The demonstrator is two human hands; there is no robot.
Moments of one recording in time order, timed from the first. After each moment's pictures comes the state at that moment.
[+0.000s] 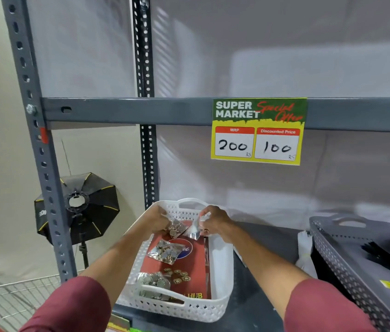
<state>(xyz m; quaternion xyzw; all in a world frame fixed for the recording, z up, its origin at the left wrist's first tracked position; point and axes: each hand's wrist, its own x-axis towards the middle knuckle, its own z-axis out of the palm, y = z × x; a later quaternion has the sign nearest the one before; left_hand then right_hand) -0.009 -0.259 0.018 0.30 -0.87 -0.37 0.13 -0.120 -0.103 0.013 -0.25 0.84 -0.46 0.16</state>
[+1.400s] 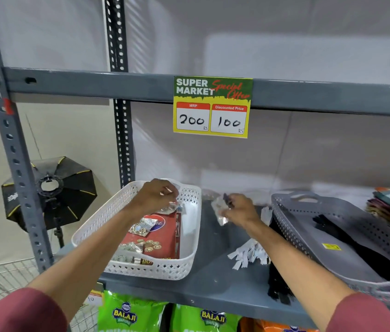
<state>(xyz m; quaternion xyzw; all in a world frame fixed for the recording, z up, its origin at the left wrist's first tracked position) 0.016 -0.171 0.043 0.15 -0.88 -0.39 0.22 -0.130 0.041 0.005 -0.25 0.87 -0.43 0.00</state>
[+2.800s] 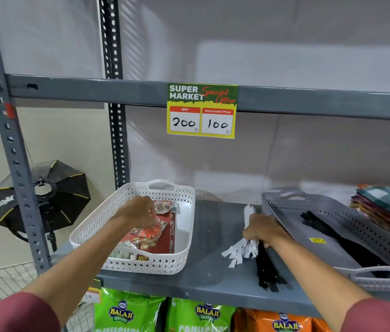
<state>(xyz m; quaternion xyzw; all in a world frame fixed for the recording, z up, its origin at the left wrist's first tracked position) 0.034 -0.181 0.019 0.18 -0.97 -0.10 0.10 -0.124 0.107 0.000 -0.14 0.98 -0.08 0.08</state>
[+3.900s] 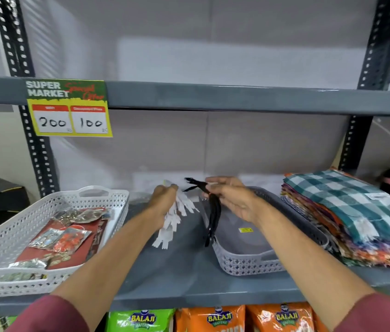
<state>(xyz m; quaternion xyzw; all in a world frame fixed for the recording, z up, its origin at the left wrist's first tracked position) -0.088 0.043 0.047 0.22 -0.71 -0.65 0.15 -0.145 0.222 0.068 -0.19 0.63 -0.73 0.16</state>
